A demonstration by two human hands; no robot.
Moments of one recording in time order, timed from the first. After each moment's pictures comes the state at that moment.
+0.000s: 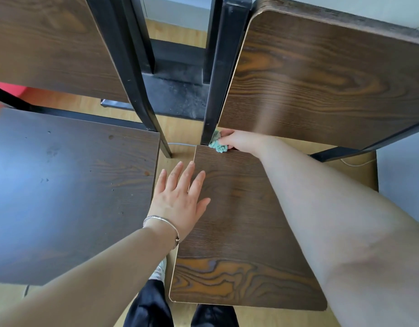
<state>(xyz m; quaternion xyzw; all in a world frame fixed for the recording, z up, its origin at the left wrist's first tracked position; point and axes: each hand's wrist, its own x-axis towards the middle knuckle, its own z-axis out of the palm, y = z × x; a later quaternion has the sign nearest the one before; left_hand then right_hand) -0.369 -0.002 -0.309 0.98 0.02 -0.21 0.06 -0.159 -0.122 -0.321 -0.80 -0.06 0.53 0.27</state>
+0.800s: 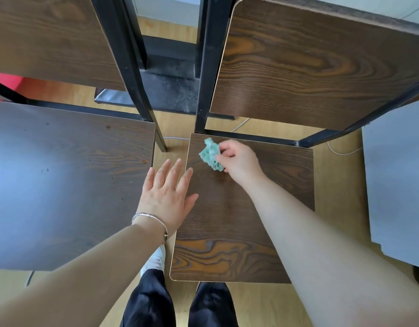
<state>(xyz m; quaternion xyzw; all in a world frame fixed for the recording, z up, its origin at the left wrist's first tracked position) -0.402 0.004 -0.301 0.98 0.02 -0.20 0.06 -0.263 -0.158 -0.319 -0.89 -0.01 0.28 0.37</state>
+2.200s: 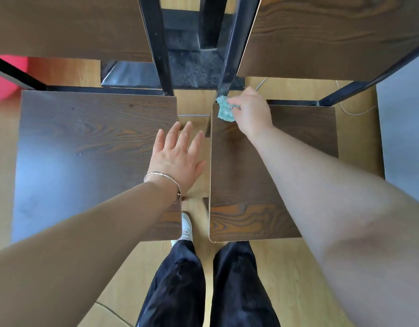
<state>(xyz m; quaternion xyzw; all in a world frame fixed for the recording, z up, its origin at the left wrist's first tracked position) -0.402 0.064 -0.288 0.98 -0.05 -0.19 0.01 -0.249 -0.108 -0.334 -0.96 -0.08 0.13 0.22</state>
